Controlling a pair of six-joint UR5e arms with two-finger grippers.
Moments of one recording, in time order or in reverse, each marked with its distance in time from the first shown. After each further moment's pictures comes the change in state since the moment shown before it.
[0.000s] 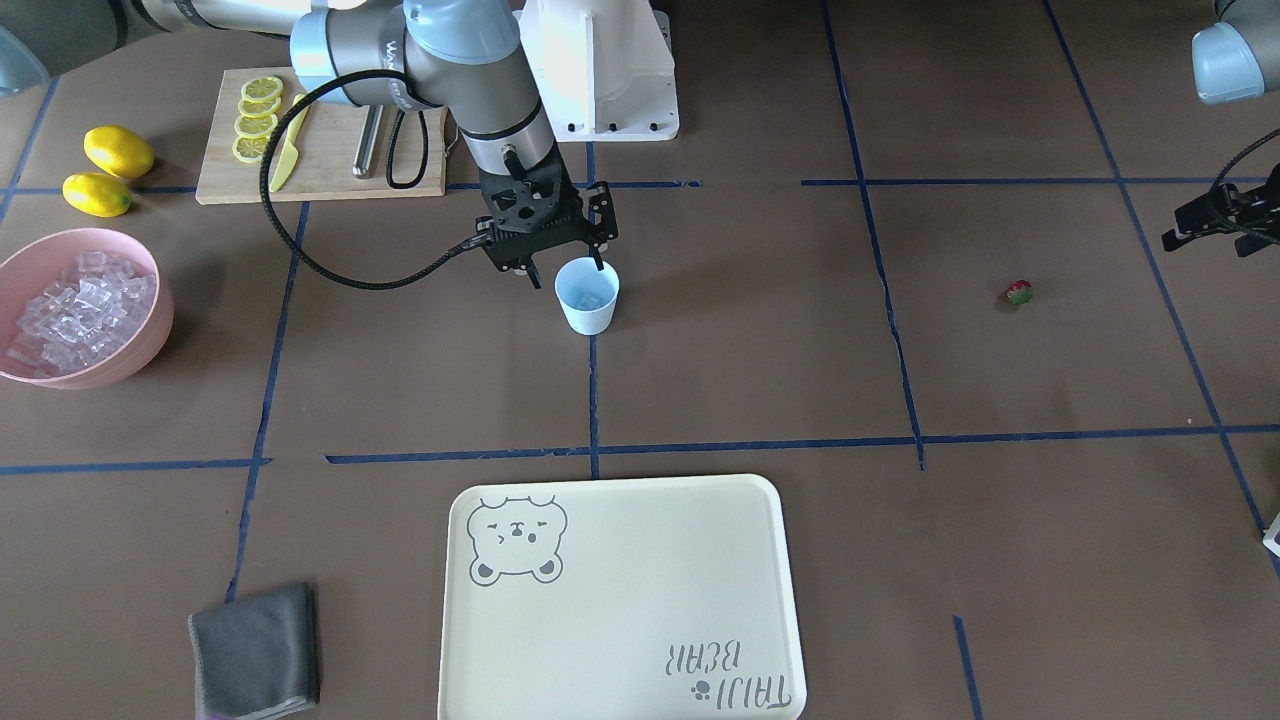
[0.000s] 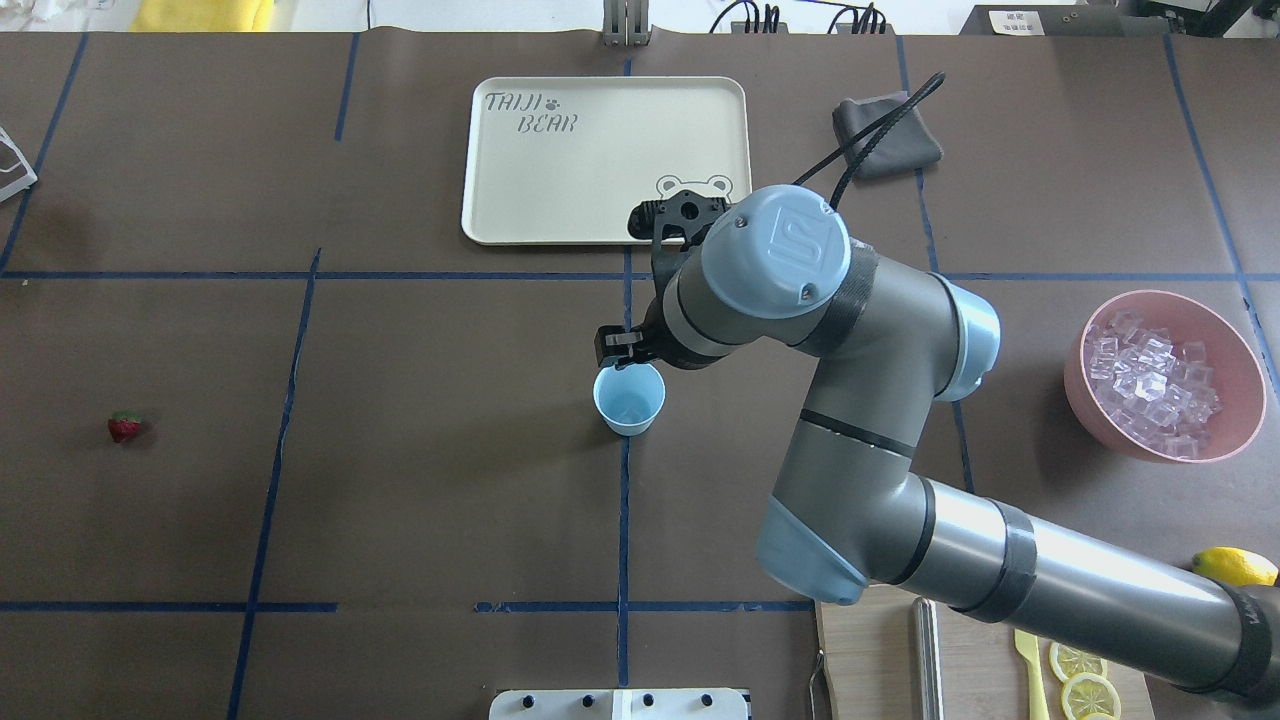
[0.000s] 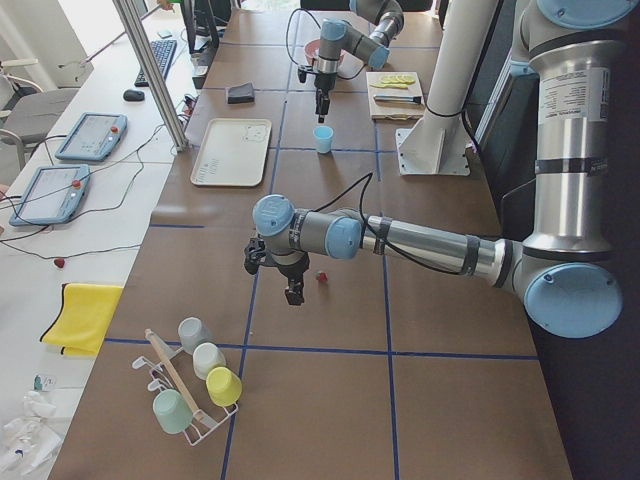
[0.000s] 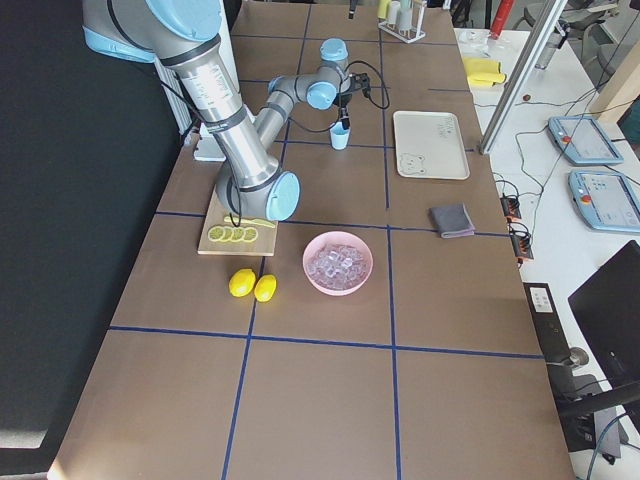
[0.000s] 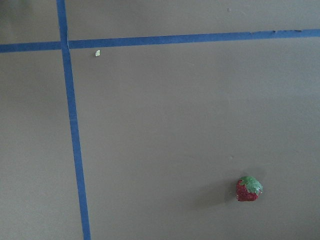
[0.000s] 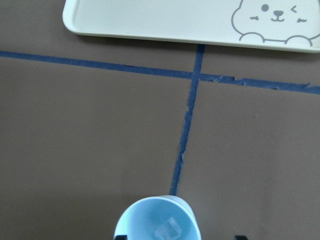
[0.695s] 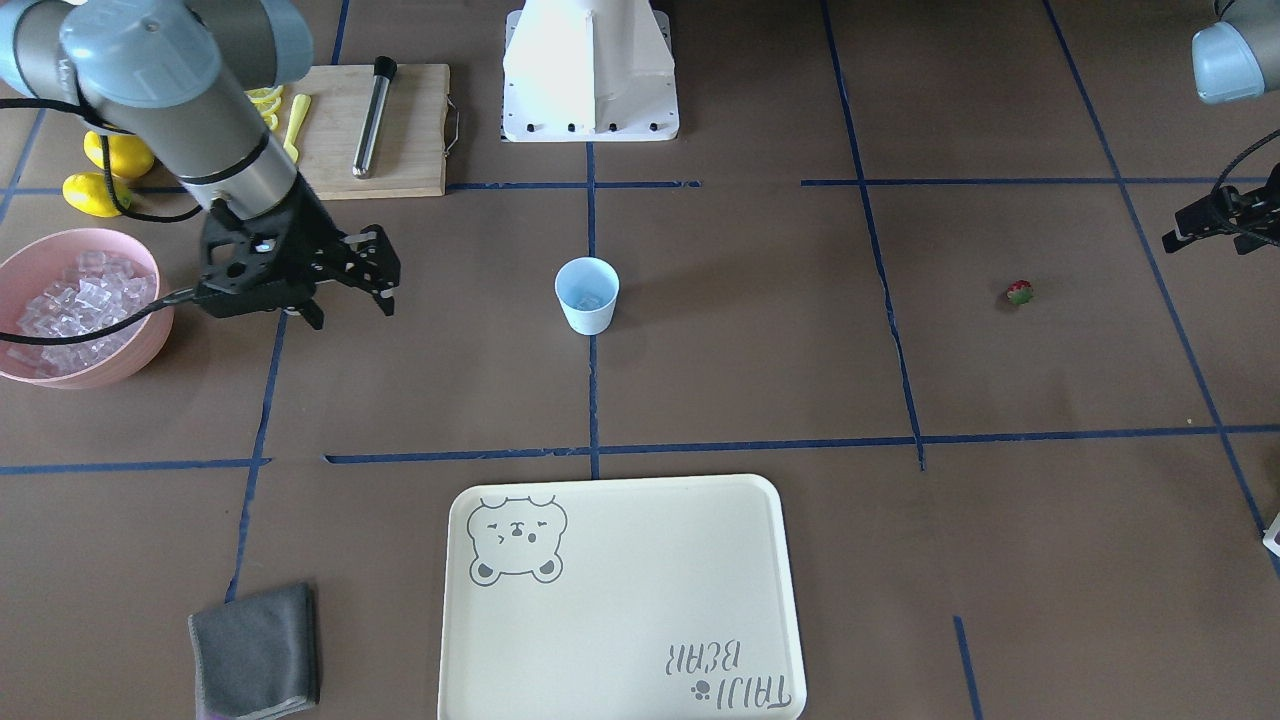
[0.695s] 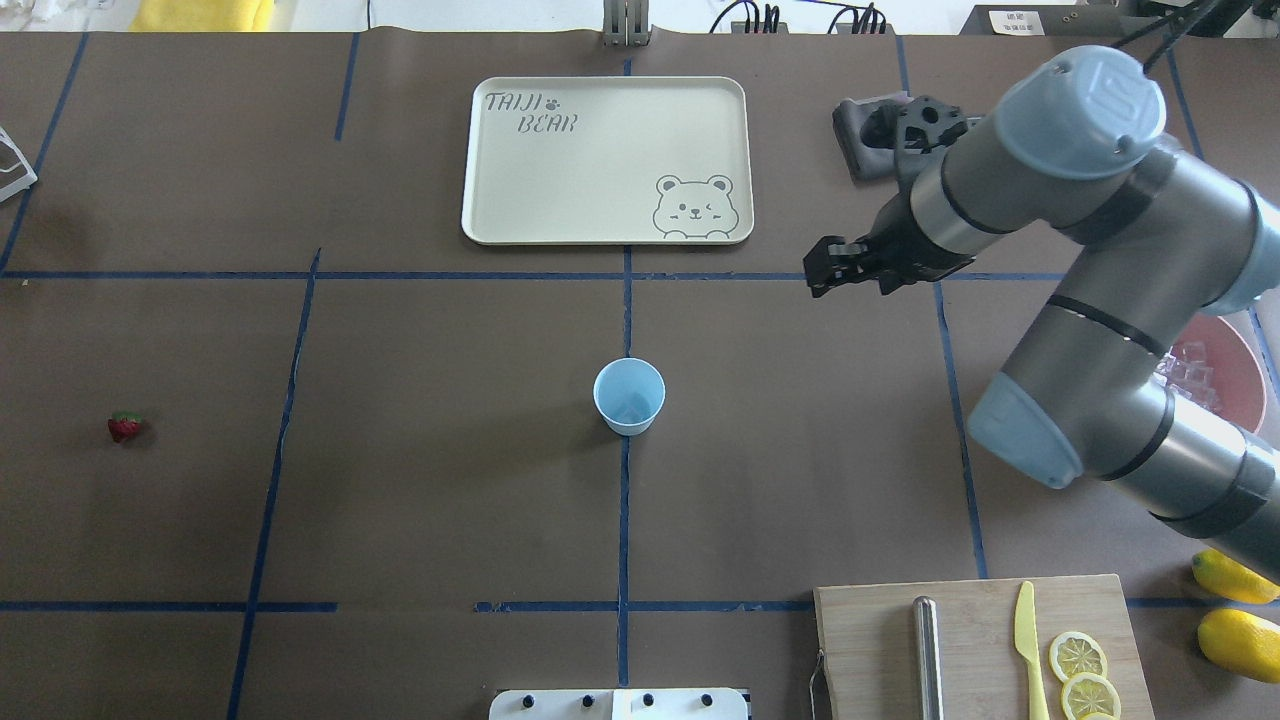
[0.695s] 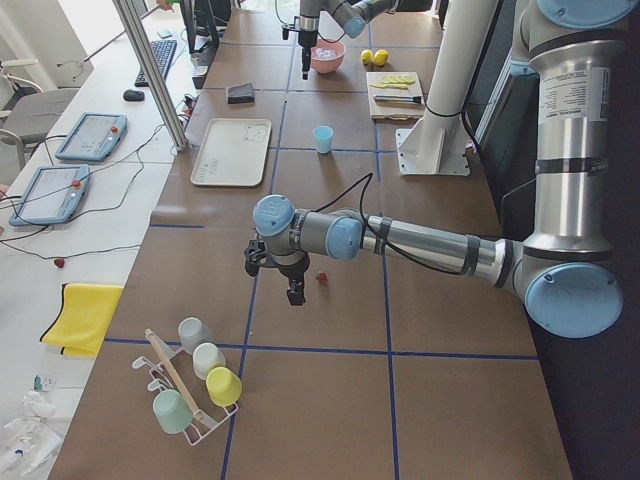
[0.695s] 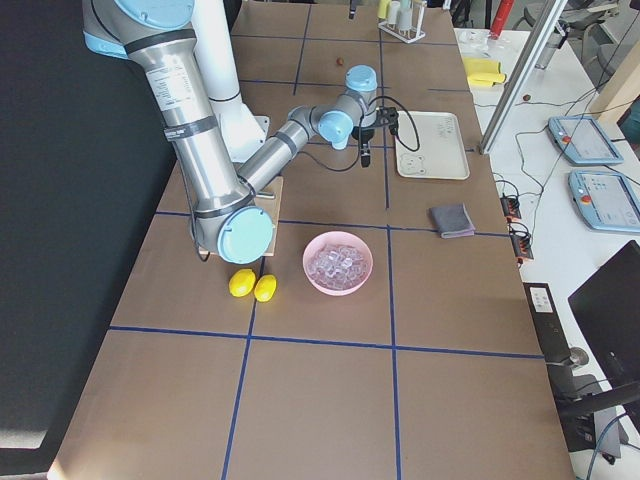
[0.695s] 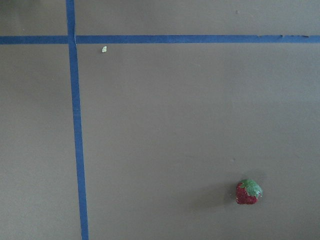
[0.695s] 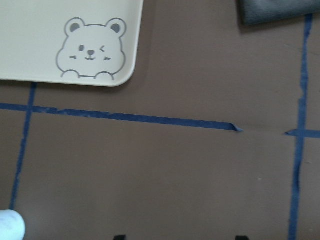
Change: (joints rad) left arm 0.000 0.001 -0.001 0.000 0.001 -0.053; right arm 0.313 -0.323 0.138 -0.010 0.246 -0.186
